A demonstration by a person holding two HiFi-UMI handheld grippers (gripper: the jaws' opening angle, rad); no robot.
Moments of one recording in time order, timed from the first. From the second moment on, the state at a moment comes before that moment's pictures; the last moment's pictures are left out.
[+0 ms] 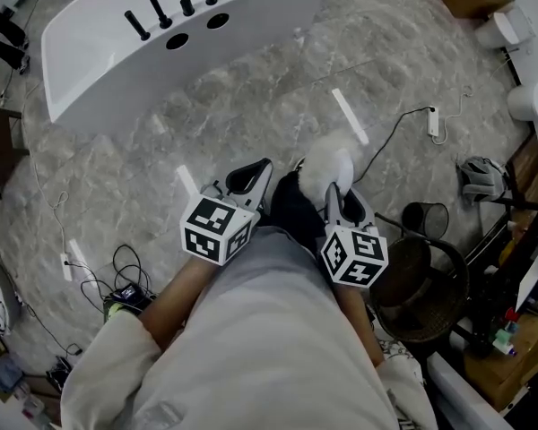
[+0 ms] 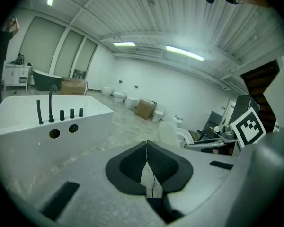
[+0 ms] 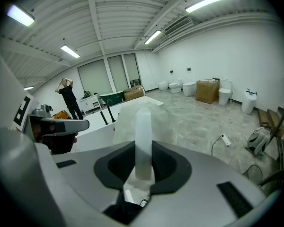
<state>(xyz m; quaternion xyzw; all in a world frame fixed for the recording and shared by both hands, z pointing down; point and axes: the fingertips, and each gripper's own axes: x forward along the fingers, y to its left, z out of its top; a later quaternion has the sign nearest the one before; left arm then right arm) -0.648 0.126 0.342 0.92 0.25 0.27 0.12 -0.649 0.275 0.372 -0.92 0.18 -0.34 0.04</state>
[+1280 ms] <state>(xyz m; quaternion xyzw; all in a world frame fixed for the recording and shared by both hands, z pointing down) -0.405 0.189 0.342 0.92 0.21 0.31 0.12 -0.379 0.338 0.389 -0.91 0.19 -0.36 0.11</state>
